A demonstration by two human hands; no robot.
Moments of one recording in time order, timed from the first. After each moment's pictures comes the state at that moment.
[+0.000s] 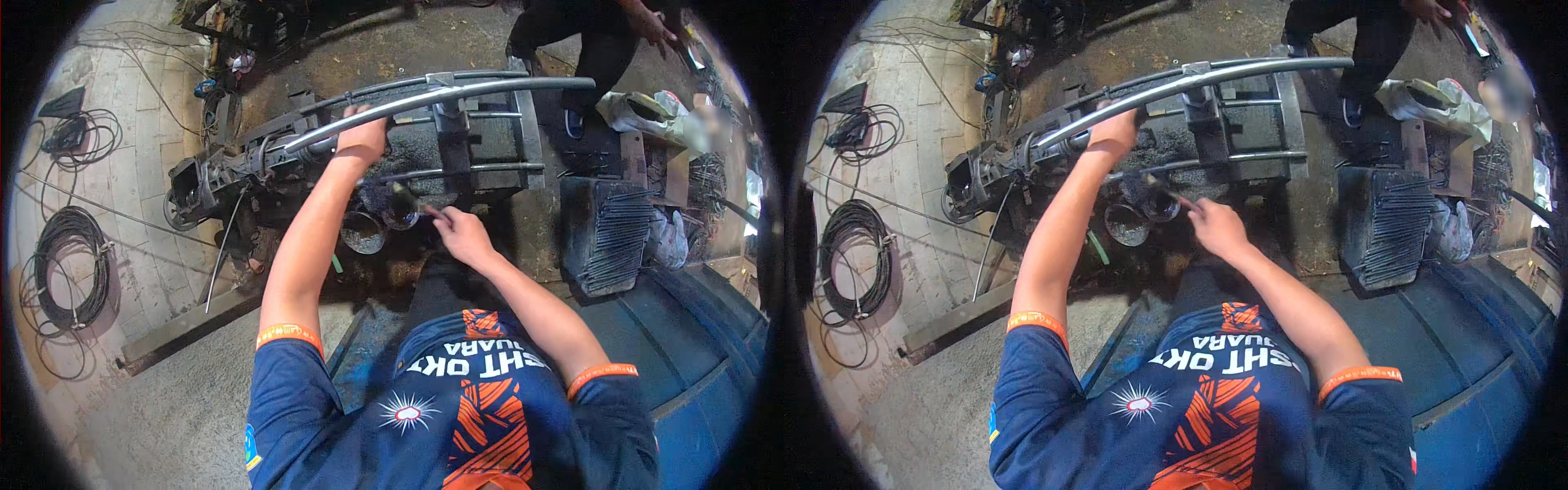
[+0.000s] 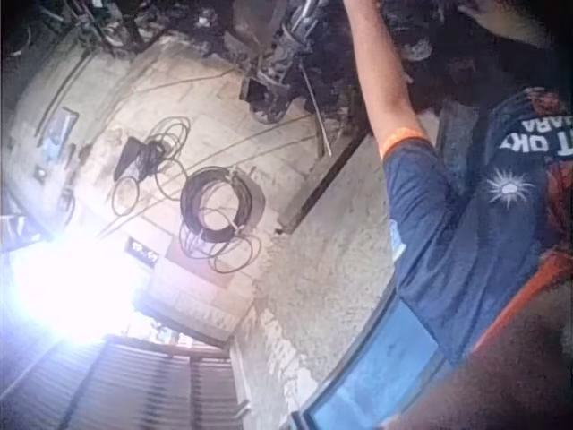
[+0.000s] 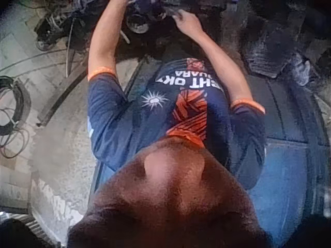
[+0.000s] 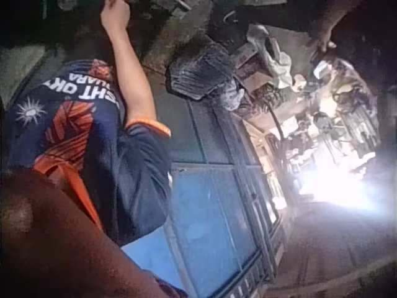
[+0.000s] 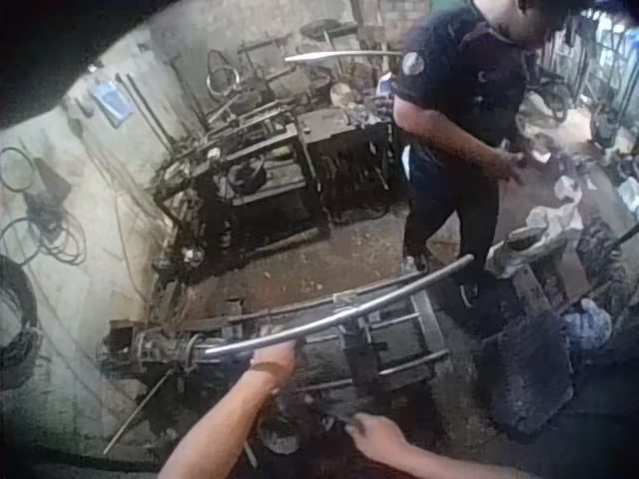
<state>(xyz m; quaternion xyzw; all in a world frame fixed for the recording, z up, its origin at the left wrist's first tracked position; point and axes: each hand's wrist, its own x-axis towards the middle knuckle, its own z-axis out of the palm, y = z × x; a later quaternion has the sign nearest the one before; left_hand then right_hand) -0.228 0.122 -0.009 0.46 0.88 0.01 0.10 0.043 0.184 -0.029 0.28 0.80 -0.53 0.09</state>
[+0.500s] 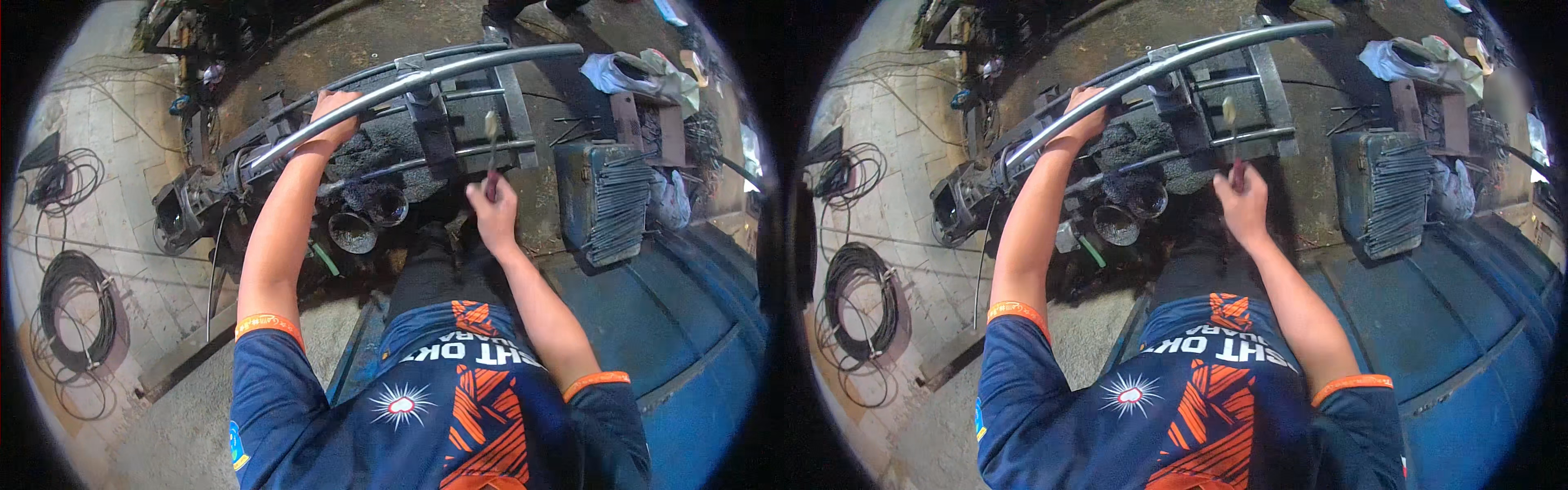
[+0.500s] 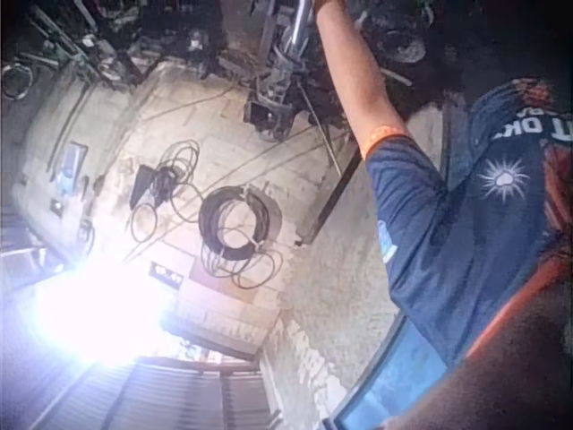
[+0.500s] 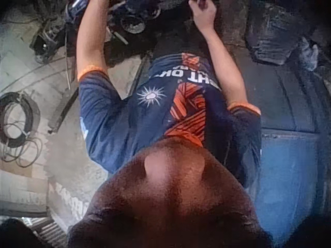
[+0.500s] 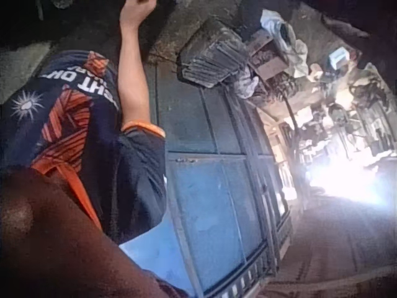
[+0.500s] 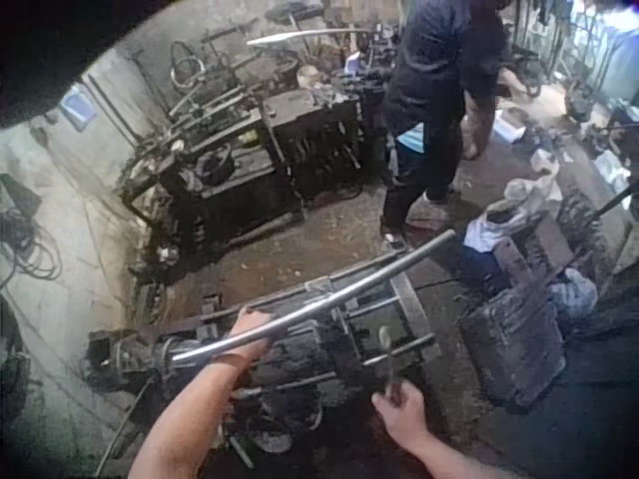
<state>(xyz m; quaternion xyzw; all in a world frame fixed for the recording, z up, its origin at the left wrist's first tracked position) -0.265 0.149 -0.030 0.58 0.81 0.01 0.12 0.063 0.221 -0.038 0.42 0.63 -0.62 -0.21</state>
